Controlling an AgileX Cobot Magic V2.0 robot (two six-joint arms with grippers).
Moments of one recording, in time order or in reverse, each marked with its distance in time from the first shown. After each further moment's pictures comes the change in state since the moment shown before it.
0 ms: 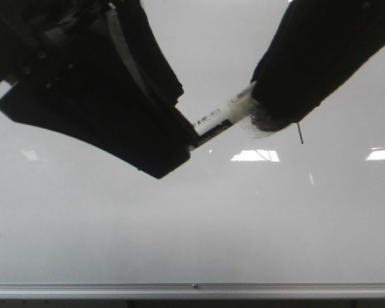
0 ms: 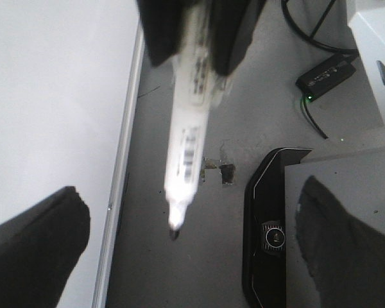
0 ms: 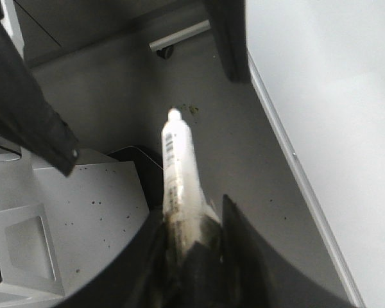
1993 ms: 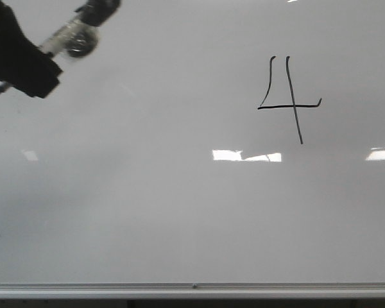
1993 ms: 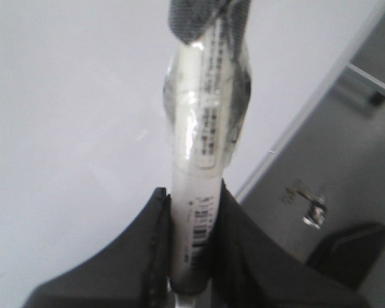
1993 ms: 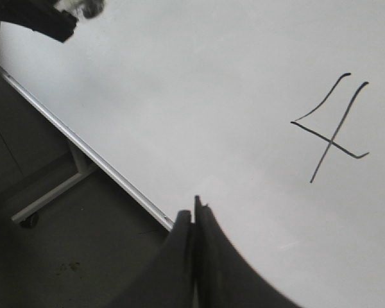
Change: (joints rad) left arm 0.455 -0.138 0.160 0.055 -0.225 -0.255; right arm -0.295 -0.674 0.399 0.081 -0.295 0.060
